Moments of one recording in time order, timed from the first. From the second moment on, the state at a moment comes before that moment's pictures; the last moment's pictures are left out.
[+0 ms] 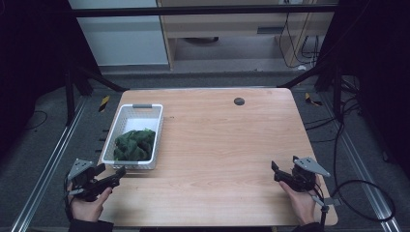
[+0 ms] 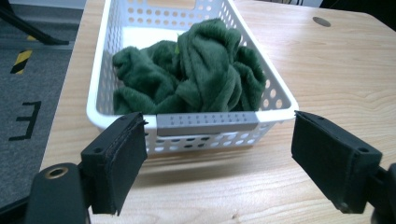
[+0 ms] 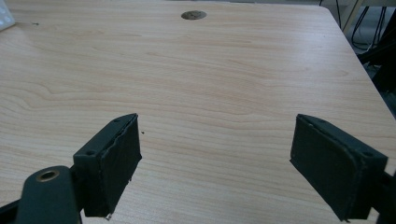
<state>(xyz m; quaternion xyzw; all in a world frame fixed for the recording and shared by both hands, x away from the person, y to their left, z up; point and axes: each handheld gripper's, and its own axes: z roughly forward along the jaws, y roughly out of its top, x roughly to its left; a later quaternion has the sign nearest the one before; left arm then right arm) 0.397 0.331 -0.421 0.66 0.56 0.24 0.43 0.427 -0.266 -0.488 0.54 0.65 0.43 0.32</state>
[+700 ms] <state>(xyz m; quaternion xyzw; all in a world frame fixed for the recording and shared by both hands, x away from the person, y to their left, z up) 0.434 0.328 -0.378 0.68 0.54 0.24 0.43 0.428 -0.263 -0.489 0.53 0.67 0.41 0.32</state>
